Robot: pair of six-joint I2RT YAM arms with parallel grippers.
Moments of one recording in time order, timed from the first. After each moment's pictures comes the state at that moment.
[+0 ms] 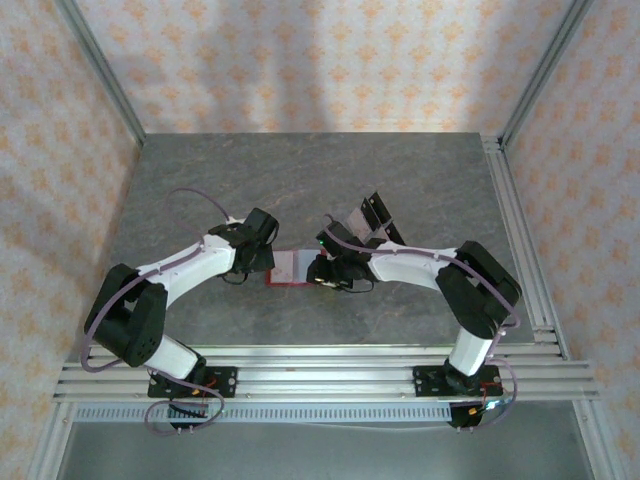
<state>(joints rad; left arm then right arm) -0.45 1.50 0.91 -0.72 -0.33 -0.71 0.83 1.74 1.01 -0.31 -0.24 0.94</state>
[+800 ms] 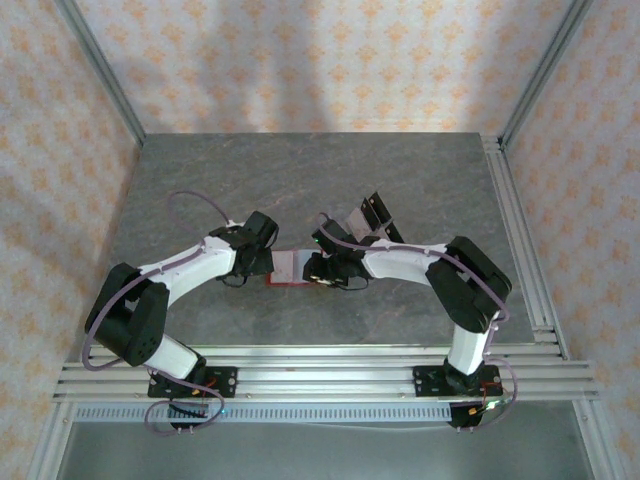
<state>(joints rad) -0.45 1.50 0.88 -0.72 -0.33 -0.70 0.83 1.80 1.05 -0.29 -0.24 0.94</state>
